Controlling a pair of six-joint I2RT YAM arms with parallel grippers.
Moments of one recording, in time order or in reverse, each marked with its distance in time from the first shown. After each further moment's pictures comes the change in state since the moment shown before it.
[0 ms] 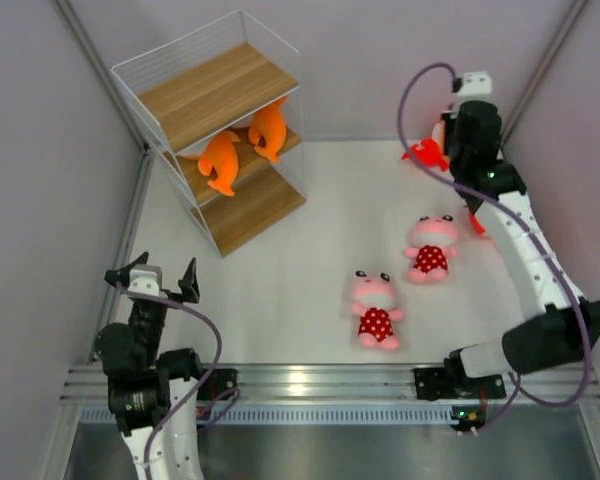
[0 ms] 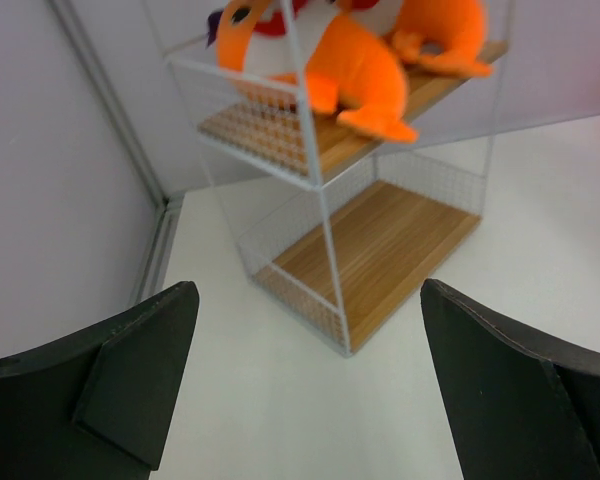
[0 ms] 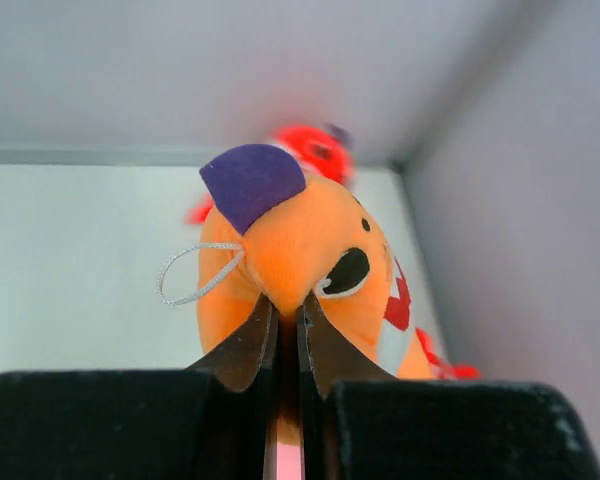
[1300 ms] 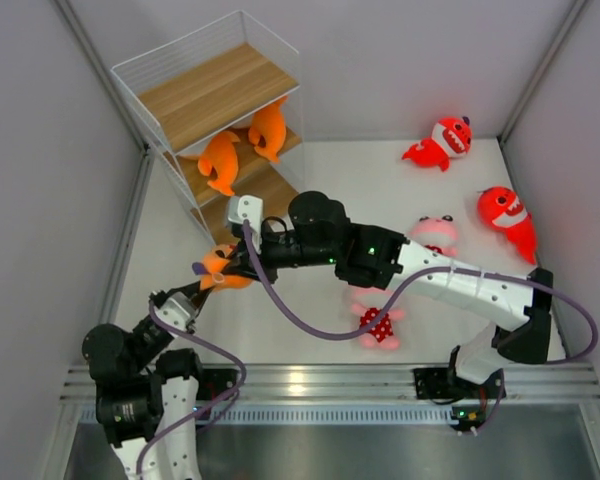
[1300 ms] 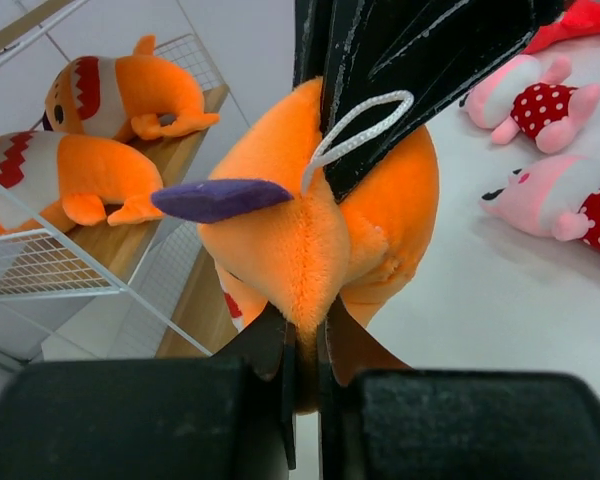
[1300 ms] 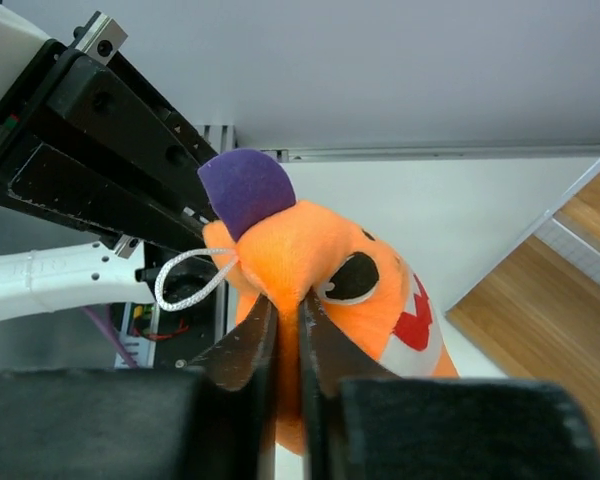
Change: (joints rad) left arm 0.000 0.082 0.198 -0.153 0.646 0.193; right arm 1.077 0.101 0.111 0.074 -0.778 0.018
